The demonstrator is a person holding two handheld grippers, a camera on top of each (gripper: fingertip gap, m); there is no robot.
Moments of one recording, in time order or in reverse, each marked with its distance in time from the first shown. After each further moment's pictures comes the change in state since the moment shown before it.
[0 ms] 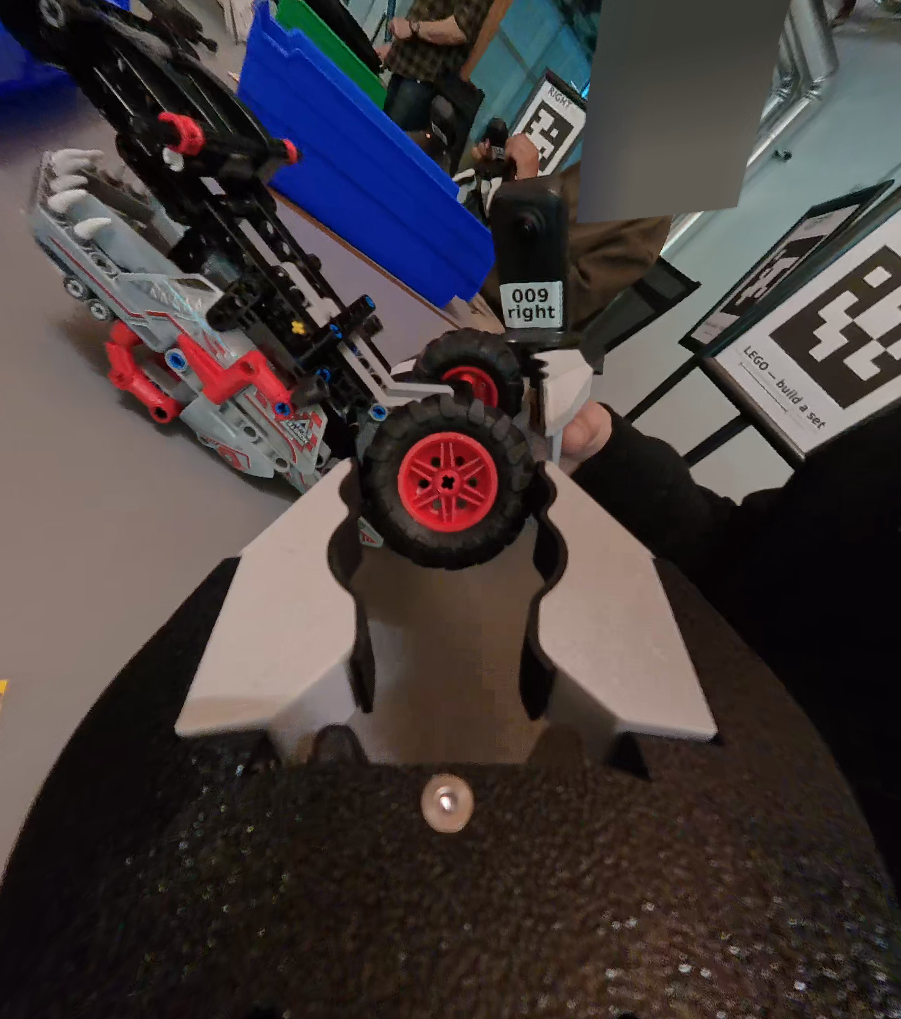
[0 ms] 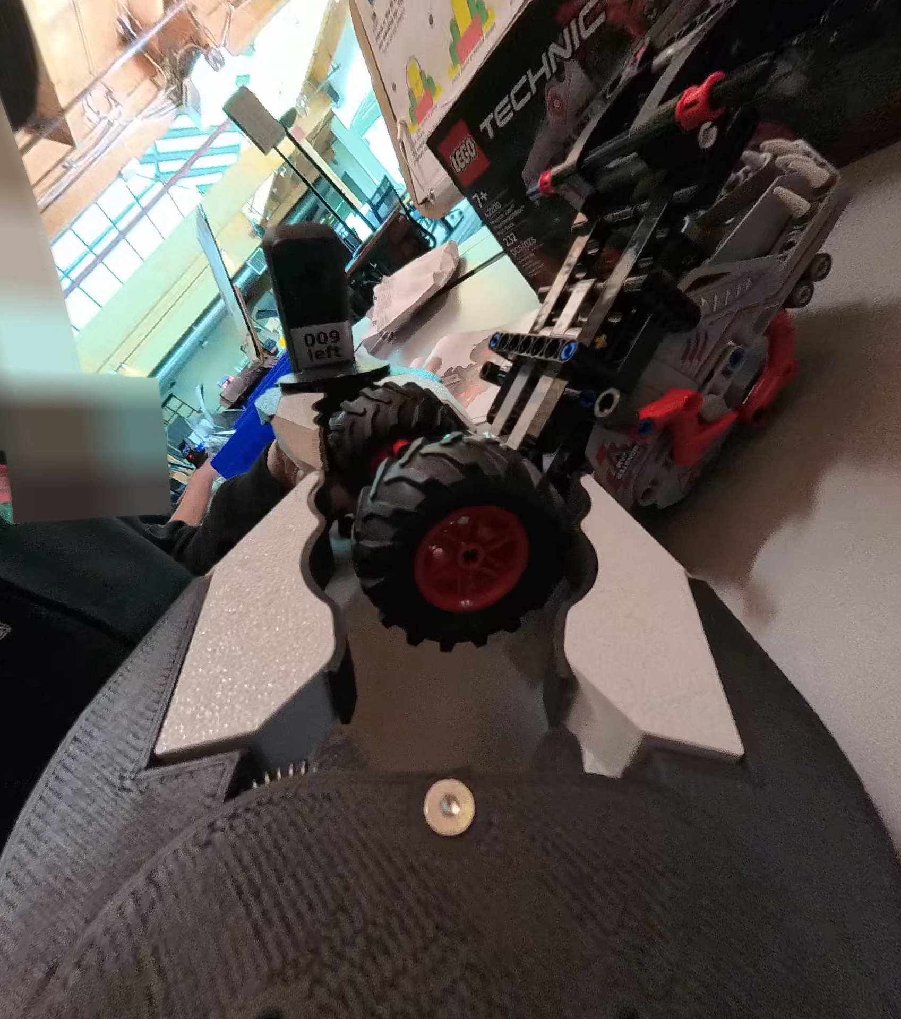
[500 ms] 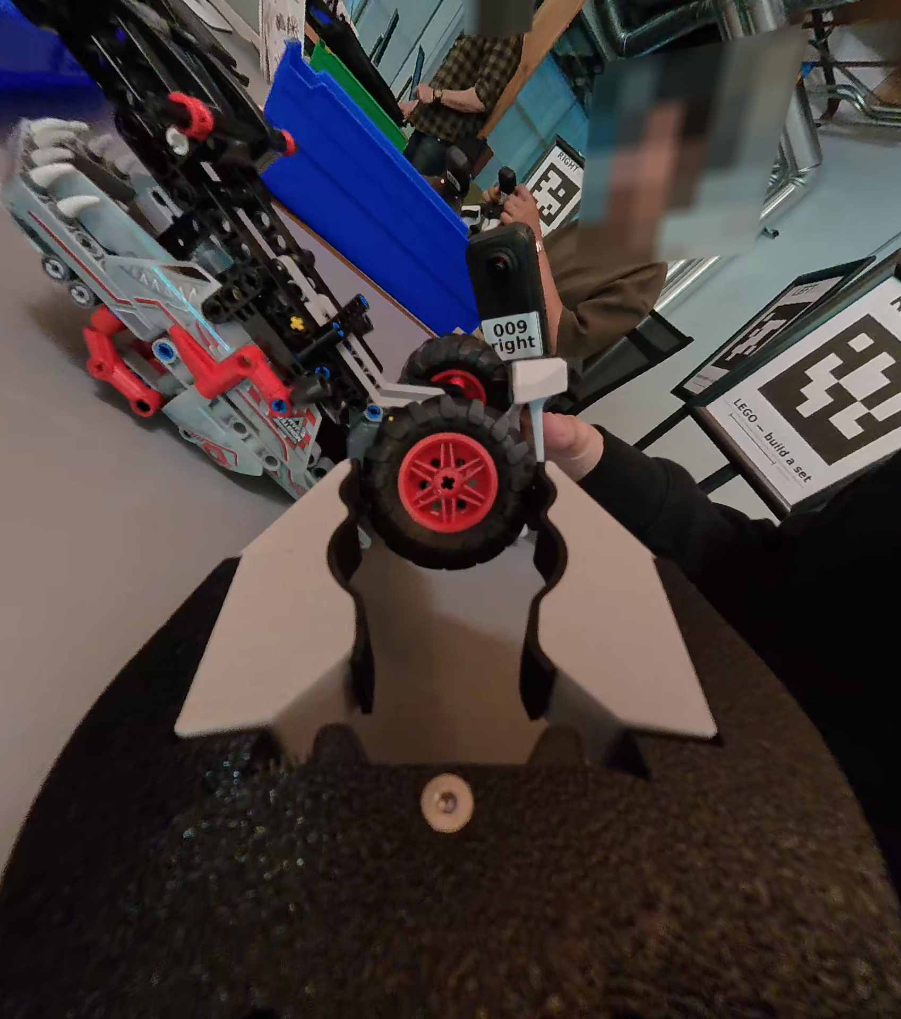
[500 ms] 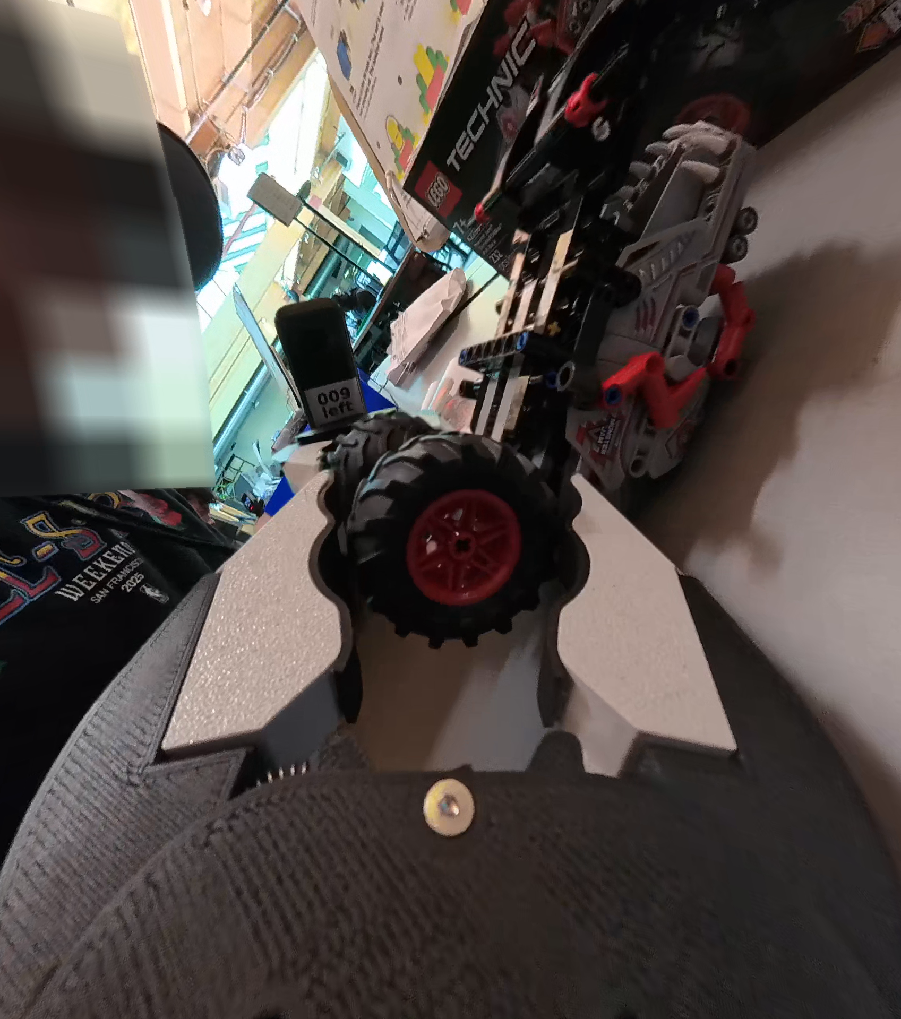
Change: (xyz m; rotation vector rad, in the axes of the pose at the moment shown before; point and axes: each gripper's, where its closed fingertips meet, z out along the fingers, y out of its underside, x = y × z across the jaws) left arm 0.004 -0.001 0.007 0.072 -0.017 -0.068; right arm 0.005 -0.004 -0.009 0.045 -0.030 0.184
